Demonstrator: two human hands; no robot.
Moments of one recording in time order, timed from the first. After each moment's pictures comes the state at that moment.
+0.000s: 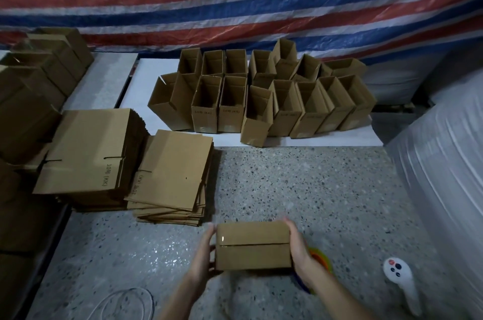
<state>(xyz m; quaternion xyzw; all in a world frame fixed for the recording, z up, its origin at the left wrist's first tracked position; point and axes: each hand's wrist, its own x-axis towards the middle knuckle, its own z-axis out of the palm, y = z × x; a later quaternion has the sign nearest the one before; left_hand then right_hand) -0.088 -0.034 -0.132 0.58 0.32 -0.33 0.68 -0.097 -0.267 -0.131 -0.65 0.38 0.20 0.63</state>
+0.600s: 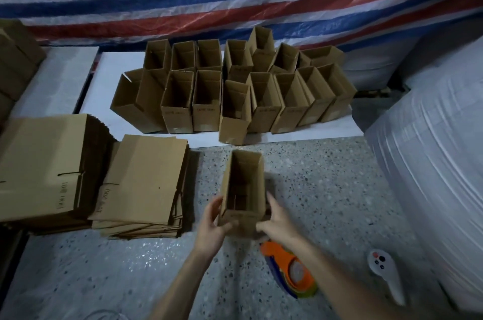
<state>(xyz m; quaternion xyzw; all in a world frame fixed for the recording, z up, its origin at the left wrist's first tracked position) -0.021 -0.096 -0.132 0.67 0.12 -0.24 0.69 -0.029 -0.284 -0.138 -0.78 0.21 0.23 0.54</state>
